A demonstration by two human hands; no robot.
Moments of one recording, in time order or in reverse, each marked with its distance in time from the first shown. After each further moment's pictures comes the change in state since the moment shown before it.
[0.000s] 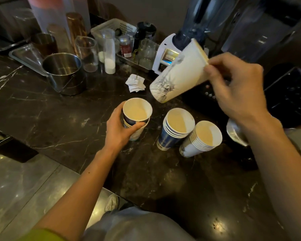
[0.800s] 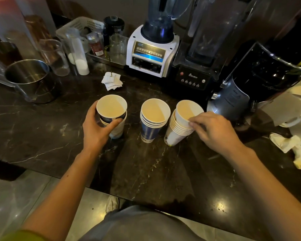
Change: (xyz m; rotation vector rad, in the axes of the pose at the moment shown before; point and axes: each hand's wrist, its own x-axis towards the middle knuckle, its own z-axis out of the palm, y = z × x) left_hand -0.004 0.000 -0.003 -0.014 0.019 0.001; right_hand -0.134 0.077 0.006 -0.225 -0.407 0.140
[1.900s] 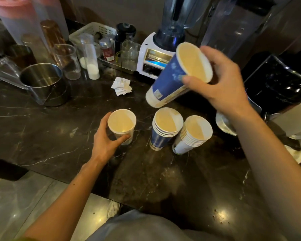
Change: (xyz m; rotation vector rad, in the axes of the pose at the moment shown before) left_hand -0.004 -0.017 -0.010 -0.038 -0.164 -0.122; right_hand 0.105 -0.067 -0.062 0.594 0.266 0.116
